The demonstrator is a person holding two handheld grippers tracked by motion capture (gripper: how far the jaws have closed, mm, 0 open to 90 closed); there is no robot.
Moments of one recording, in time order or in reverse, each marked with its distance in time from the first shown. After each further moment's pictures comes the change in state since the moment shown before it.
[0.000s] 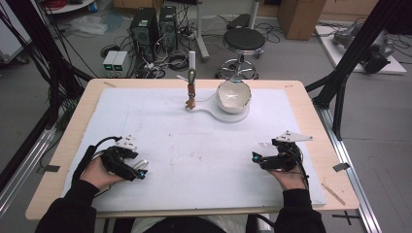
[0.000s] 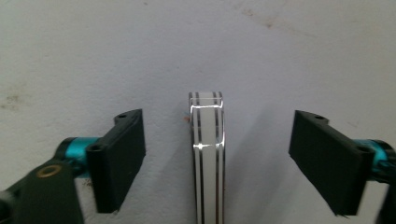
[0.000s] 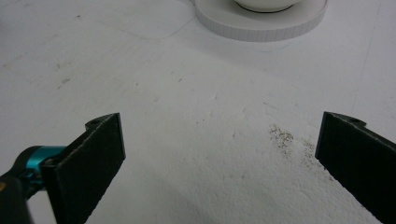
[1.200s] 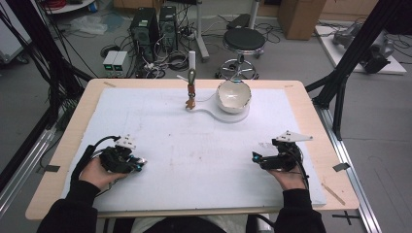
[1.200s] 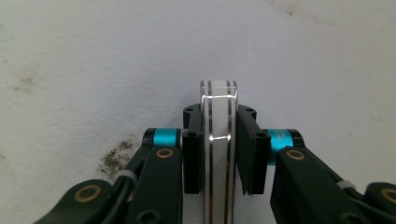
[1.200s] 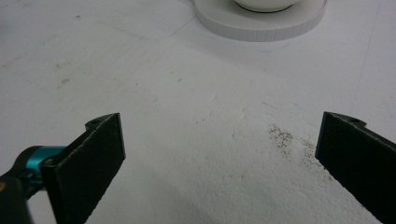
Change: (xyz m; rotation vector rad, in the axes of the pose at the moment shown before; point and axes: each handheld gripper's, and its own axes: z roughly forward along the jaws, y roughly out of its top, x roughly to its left) left arm 0.006 -0.002 -0.003 0.013 0.021 -0.024; right arm 0.000 0.000 0.000 -0.001 -0.001 0.002
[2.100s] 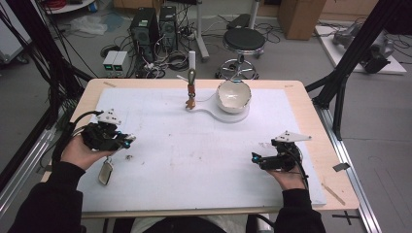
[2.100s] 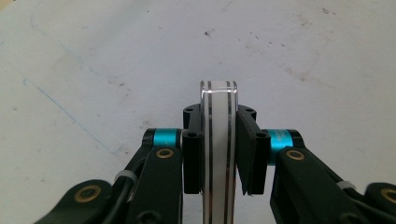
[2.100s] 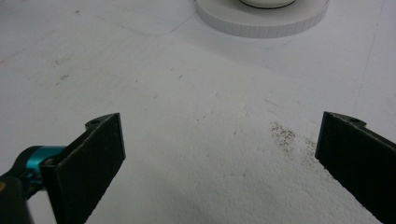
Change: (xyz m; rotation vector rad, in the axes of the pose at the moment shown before) left arm 0.023 0.043 -0.066 -0.060 0.103 0.023; right arm 0.001 0.000 0.002 0.014 0.001 -0.006
